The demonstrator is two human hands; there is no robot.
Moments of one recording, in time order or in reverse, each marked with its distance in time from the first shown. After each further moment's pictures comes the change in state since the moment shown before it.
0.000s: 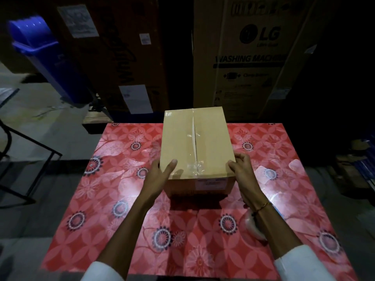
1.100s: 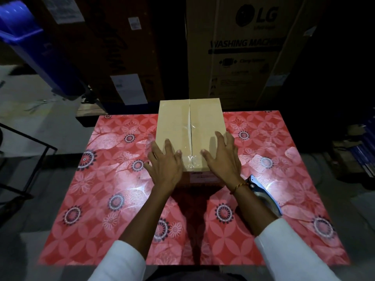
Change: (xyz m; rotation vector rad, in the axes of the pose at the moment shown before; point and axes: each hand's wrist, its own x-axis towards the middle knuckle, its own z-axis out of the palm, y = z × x) left_hand 0.013 0.018 0.057 0.861 0.273 0.052; right_hand 0.000 -0.010 0.037 -0.962 0.034 -0.269
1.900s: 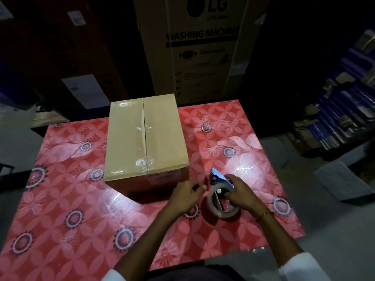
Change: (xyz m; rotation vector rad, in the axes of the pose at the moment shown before) left_hand -0.084 0.086 0.077 -0.361 -0.626 0.341; right_hand -0.078 0.192 -0.052 0.141 -0.396 0.326
